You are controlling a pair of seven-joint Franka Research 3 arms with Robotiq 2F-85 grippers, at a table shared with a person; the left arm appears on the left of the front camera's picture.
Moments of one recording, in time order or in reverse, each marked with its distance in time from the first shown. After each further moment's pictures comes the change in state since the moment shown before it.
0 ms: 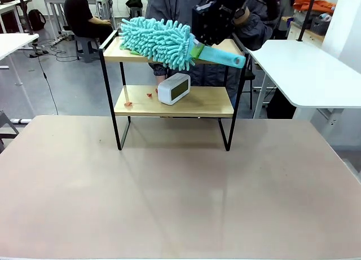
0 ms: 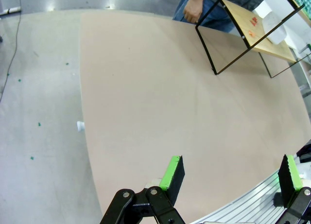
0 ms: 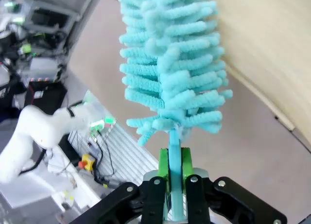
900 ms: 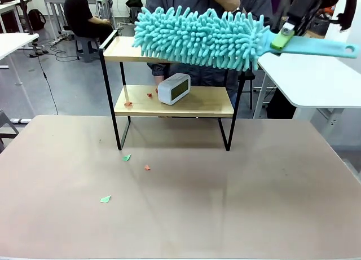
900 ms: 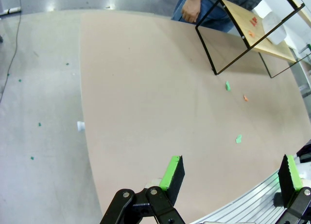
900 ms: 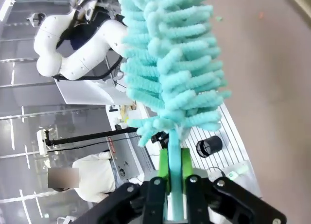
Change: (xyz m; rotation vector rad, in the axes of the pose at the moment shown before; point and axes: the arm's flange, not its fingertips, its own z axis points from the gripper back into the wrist) left arm 0.000 0.000 0.000 0.000 0.000 0.000; right arm -0.114 -0.083 0.075 0.510 0.170 0.119
